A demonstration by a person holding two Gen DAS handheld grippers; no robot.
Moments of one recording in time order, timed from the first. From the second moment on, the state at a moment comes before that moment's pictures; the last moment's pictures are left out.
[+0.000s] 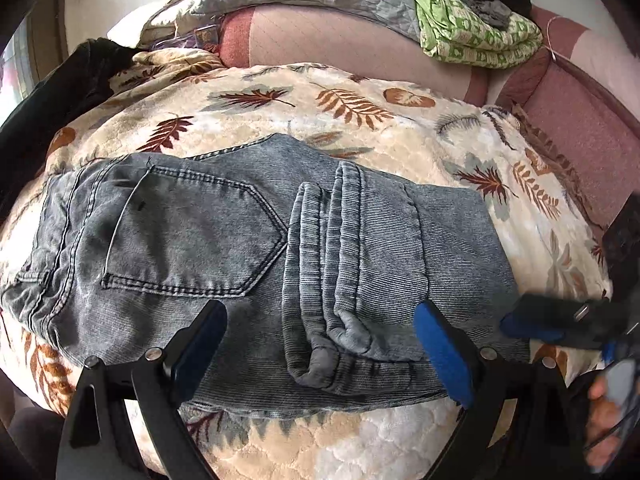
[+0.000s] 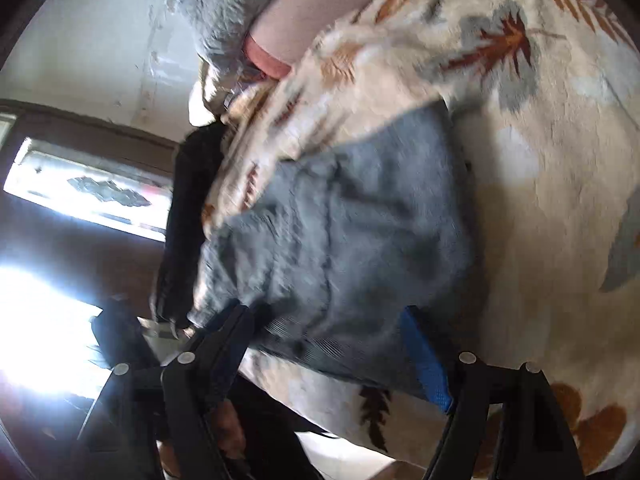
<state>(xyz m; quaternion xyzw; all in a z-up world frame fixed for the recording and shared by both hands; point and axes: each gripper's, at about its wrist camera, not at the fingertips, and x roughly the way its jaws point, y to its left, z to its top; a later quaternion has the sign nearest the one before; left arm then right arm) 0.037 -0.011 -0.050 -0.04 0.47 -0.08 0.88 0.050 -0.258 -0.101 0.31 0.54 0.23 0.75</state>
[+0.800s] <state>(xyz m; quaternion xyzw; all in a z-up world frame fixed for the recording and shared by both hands) 0.000 0.237 -0.072 -0.48 0.39 -0.02 0.79 0.003 -0.252 -0.081 0.31 0.40 0.29 0.81</state>
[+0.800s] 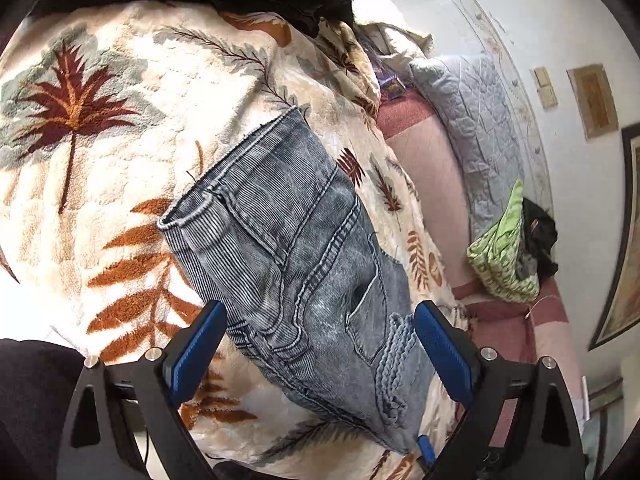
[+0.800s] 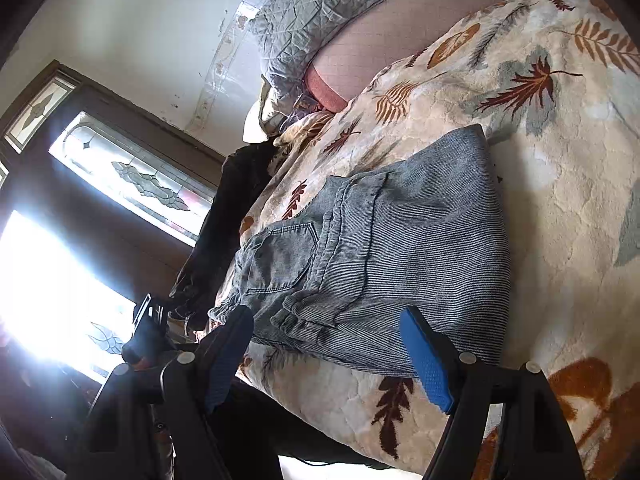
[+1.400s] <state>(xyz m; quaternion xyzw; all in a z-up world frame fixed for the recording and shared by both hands) 0.026 0.259 -0.097 -0.47 0.38 0.01 0.80 0.010 -0.235 -0.070 0.32 0.41 0.29 0.80</state>
